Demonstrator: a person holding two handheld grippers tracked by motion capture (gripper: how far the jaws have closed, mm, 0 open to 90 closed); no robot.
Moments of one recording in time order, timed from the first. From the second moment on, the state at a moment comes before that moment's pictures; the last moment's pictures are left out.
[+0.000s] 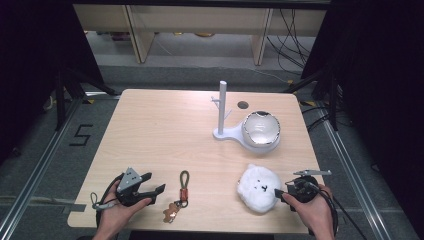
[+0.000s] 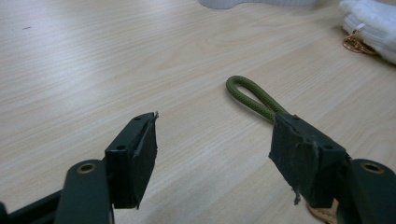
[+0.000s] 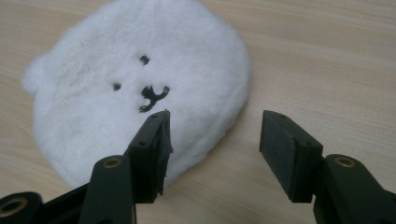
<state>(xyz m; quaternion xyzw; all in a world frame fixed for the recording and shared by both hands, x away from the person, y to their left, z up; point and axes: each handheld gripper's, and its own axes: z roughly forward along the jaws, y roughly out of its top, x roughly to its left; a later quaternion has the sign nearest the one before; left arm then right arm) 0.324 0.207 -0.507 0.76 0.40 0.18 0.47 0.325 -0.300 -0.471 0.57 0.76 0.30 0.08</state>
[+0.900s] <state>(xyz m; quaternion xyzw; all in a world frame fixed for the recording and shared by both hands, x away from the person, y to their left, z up) 0.331 0.219 -0.505 0.76 0.42 0.17 0.46 0.394 -0.287 -0.454 0.55 0.82 0.18 0.02</state>
